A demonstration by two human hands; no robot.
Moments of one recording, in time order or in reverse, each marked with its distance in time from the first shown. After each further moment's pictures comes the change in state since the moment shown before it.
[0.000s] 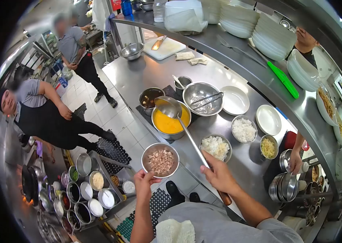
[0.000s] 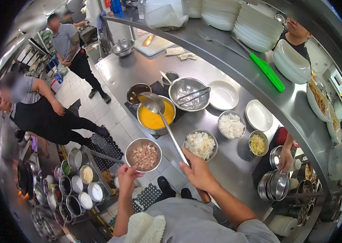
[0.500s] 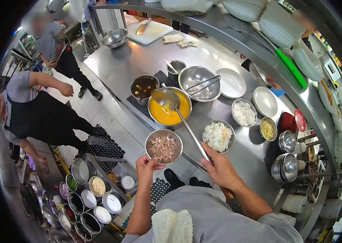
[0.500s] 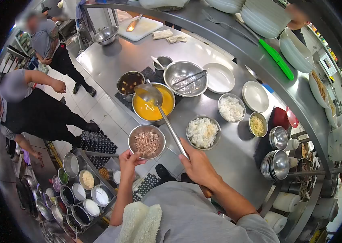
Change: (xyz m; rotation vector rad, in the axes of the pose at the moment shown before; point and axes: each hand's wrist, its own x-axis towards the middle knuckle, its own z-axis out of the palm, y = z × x) left_hand 0.064 0.010 -0.012 0.066 -0.176 -0.120; right_hand 0.017 -0.048 0.043 -0.203 0.066 0.194
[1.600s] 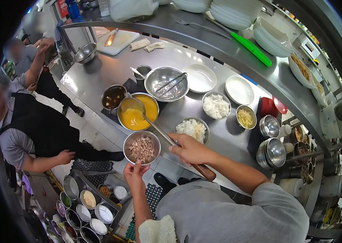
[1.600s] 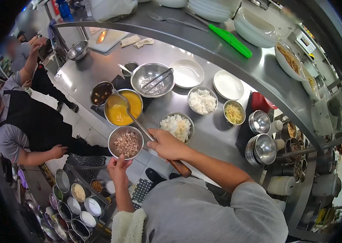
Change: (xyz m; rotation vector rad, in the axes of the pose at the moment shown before) left_hand -0.014 -0.026 0.047 -0.119 0.160 0.111; right_hand 0.041 0.007 -0.047 0.257 -0.332 0.096
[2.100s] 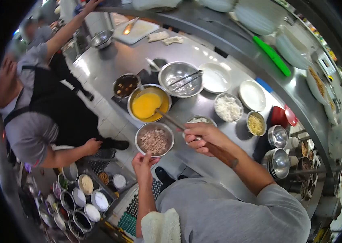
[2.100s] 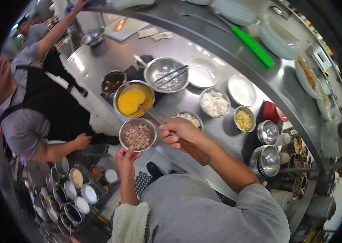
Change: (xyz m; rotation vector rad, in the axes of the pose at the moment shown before) left_hand -0.005 -0.016 0.025 -0.038 0.010 -0.022; right_hand 0.015 0.012 -0.042 0.912 -0.247 0.174
